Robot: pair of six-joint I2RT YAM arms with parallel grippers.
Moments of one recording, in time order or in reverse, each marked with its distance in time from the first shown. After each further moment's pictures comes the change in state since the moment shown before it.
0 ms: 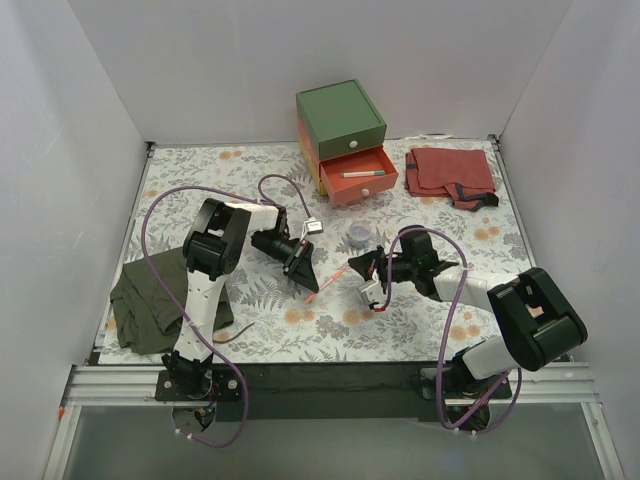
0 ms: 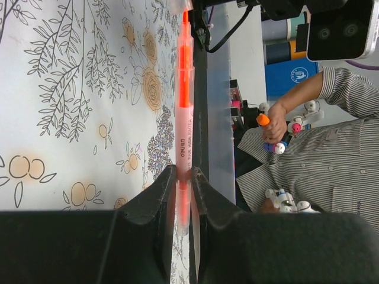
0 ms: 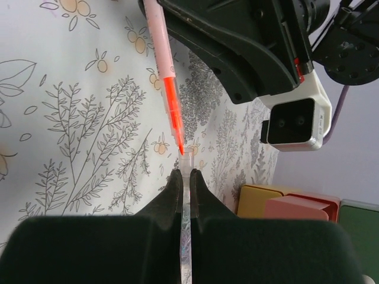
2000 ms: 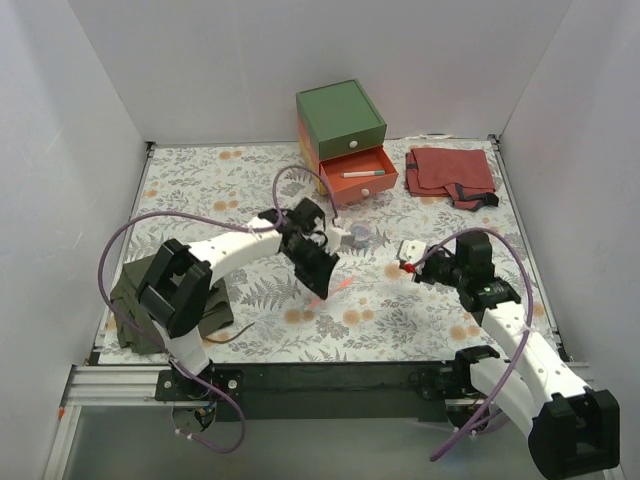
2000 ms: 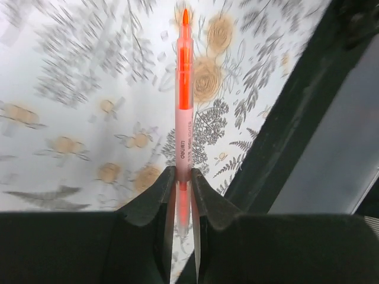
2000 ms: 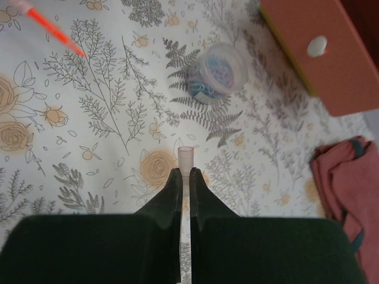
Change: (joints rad) left arm -0.359 -0.591 -0.280 0.586 -0.847 -0.857; right arm -0.271 -0.581 -0.027 -0.496 0.192 0.797
